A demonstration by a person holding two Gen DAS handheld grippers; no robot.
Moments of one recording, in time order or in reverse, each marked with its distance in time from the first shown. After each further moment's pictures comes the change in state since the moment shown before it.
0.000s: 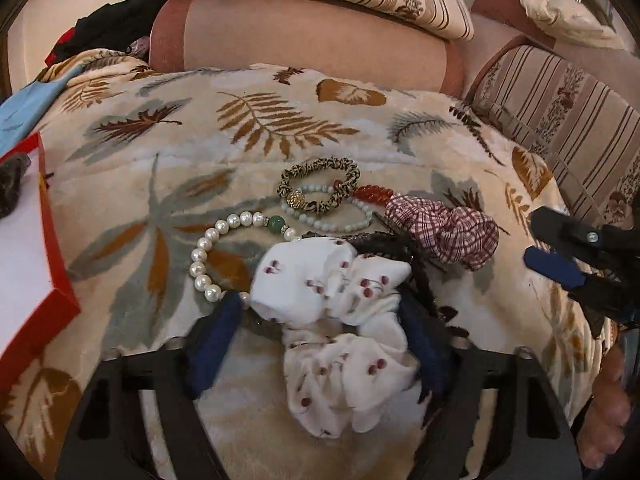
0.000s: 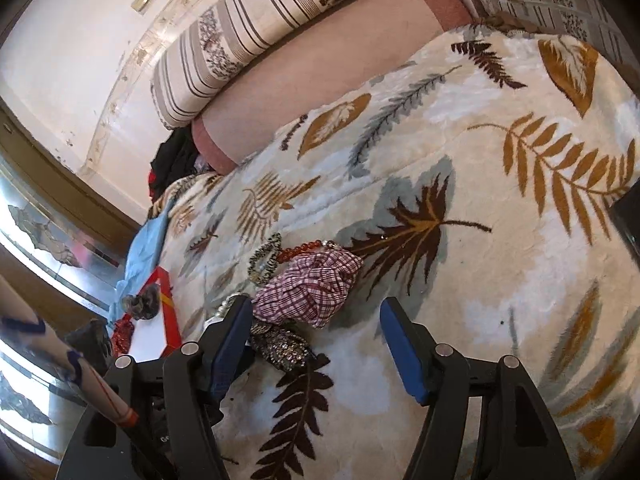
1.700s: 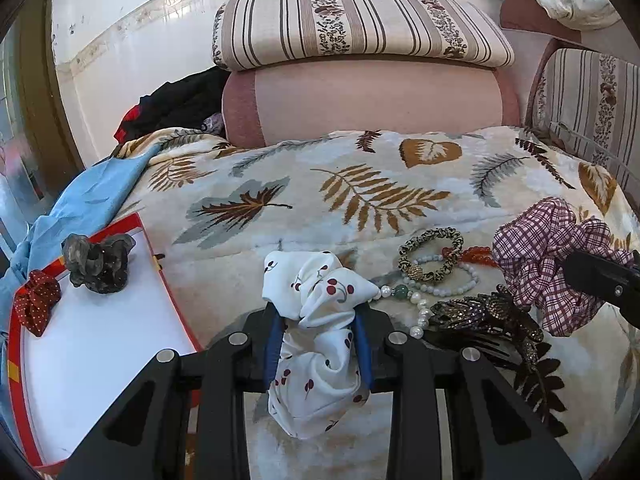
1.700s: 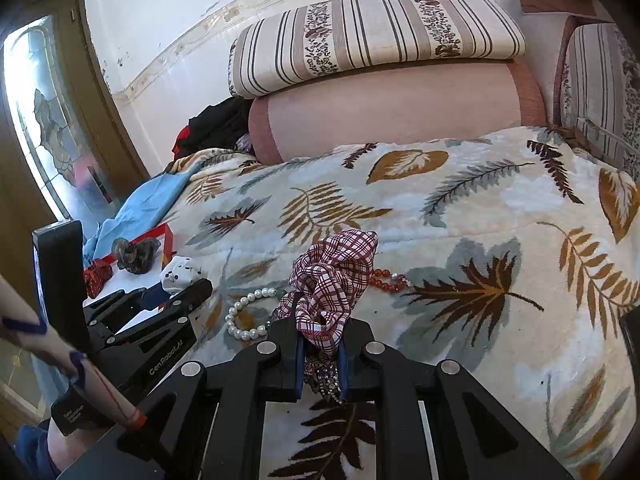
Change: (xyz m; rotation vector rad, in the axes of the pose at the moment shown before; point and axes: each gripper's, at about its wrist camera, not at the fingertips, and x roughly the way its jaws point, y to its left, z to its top) left arm -0.035 0.024 0.021 0.117 -0.197 0.348; right arm 0.015 0.085 -0.029 -0.397 -0.118 -0.066
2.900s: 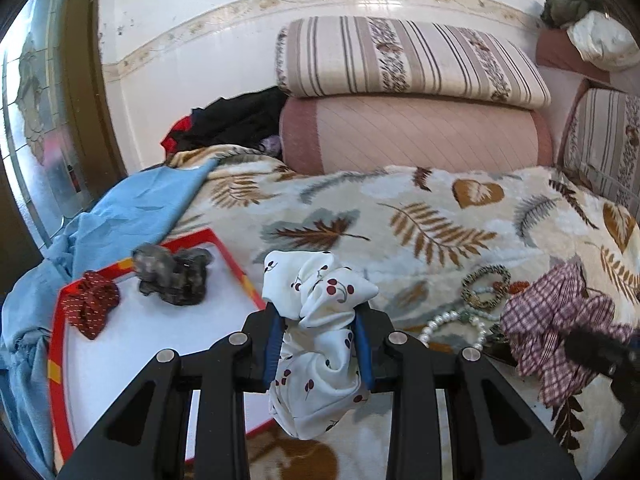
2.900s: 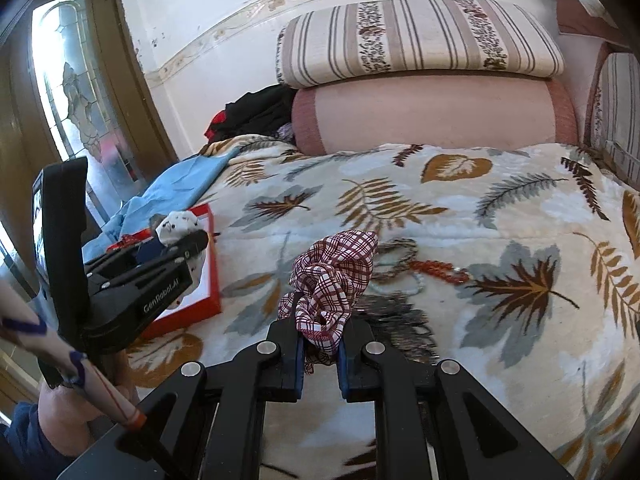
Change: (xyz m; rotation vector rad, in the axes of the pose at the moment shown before) left arm -0.040 0.066 0.006 -0.093 -0.096 0.102; right arm -0.002 0.062 -0.013 -0.085 0.011 0.069
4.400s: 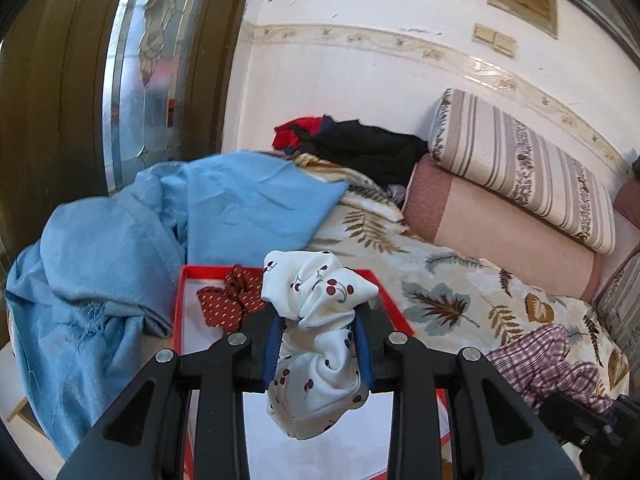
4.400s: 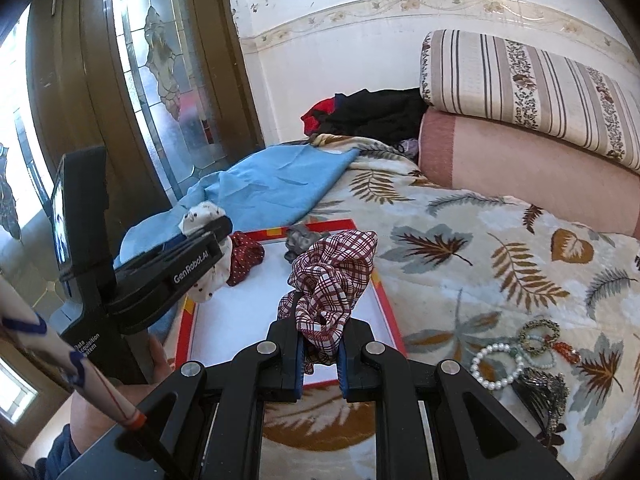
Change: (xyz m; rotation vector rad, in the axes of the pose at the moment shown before) left arm -0.046 0.202 0.004 -0.427 -0.056 0.119; right arm 0.026 0.194 0.049 -0.224 0.044 0.152
